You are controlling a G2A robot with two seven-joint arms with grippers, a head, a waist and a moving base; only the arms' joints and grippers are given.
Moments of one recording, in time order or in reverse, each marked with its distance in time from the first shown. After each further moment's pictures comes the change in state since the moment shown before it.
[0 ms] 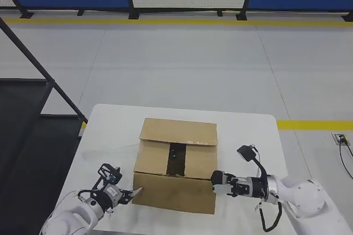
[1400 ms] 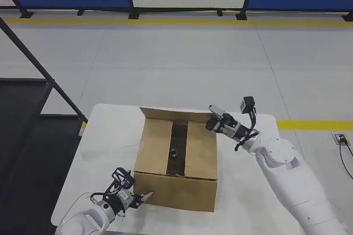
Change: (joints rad) left arm -0.002 0.002 0.105 -0.003 0.077 0.044 0.040; right arm 0.472 -0.117 -0.262 0.446 0.146 0.318 -0.568
